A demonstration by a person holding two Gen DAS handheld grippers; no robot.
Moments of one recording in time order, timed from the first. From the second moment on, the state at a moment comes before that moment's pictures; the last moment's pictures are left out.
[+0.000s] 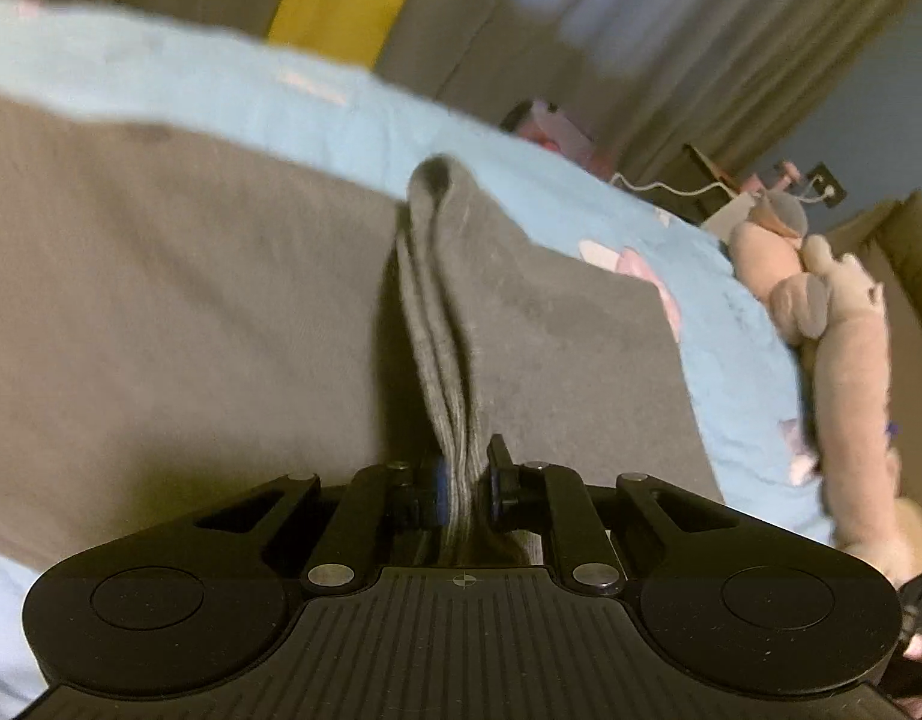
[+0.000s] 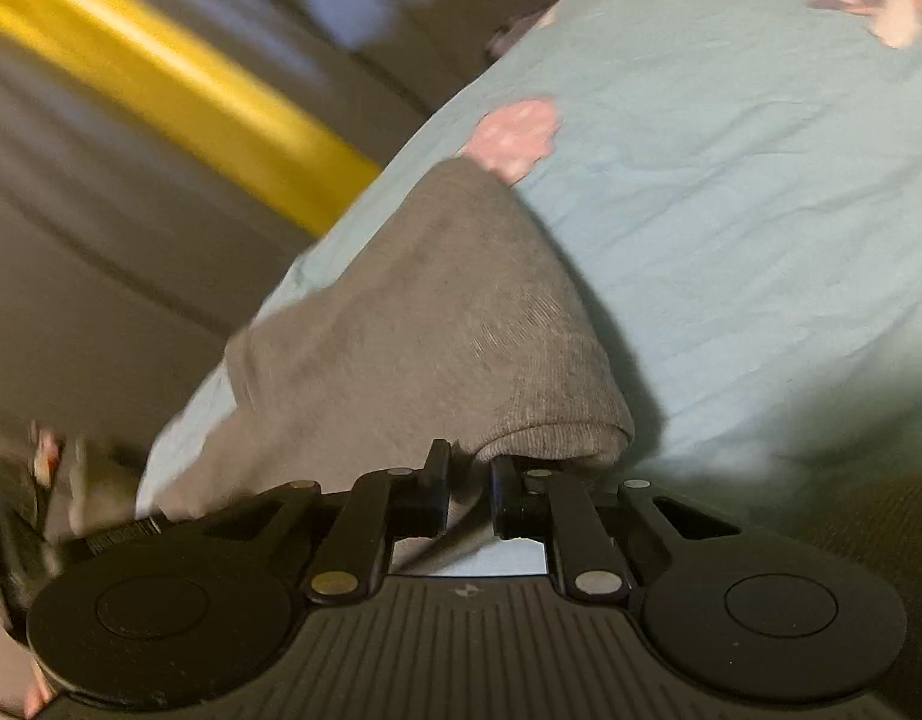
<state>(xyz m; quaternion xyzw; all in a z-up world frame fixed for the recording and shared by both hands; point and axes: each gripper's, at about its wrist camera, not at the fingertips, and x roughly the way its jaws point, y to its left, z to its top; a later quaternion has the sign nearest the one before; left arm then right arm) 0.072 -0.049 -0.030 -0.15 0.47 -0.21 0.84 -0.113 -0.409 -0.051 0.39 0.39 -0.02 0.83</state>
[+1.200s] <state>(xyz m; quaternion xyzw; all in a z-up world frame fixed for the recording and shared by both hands) 0.061 0.032 -0.029 -0.21 0.39 -0.05 0.90 -0.084 -0.361 -0.049 0.22 0.37 -0.06 0.90</state>
